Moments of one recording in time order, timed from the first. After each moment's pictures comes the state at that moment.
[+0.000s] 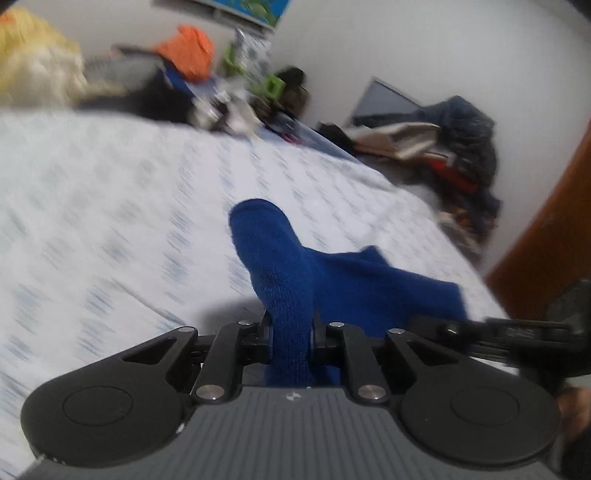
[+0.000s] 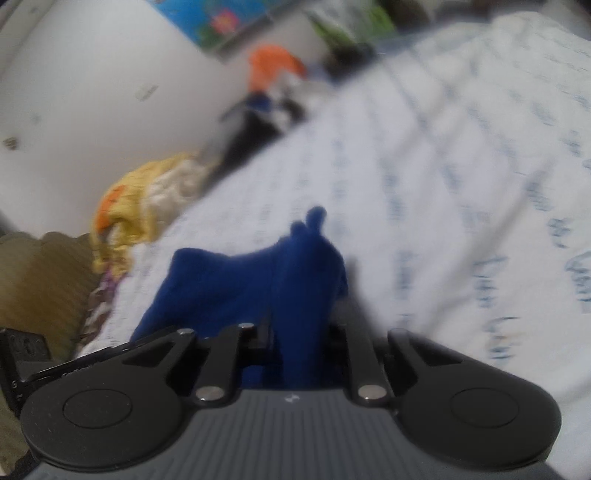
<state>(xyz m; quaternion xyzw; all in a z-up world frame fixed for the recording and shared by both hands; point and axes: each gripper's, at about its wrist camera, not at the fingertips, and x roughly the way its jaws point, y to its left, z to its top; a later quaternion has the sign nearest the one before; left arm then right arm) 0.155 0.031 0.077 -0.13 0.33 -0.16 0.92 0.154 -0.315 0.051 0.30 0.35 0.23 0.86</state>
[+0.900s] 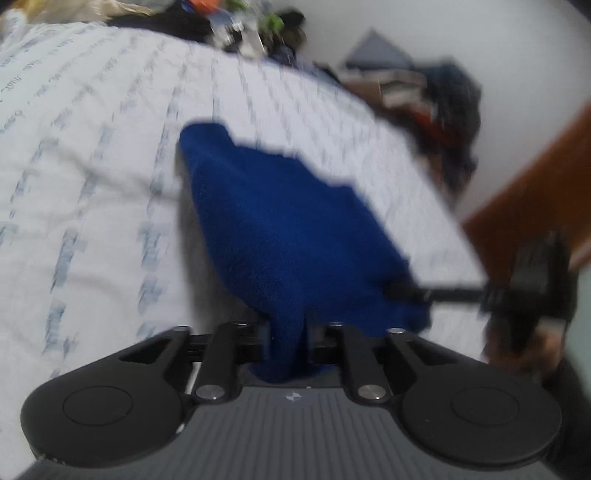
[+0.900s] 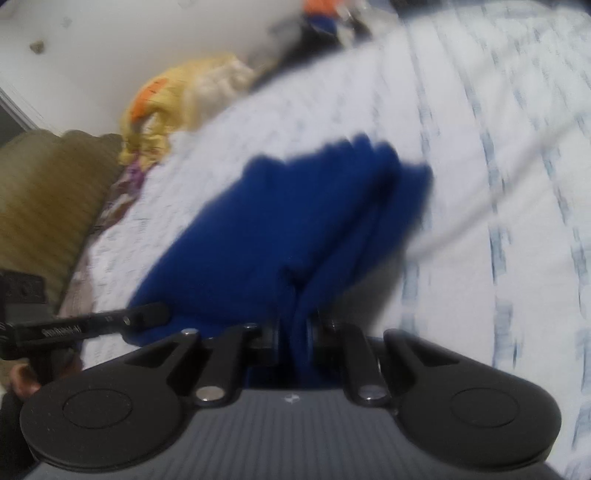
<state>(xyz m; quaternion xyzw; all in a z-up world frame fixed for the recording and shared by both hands) 0.002 0.085 0.050 -0.16 0.44 -0.22 0.86 0.055 -0.252 0.055 0.21 0.45 0.28 0.82</state>
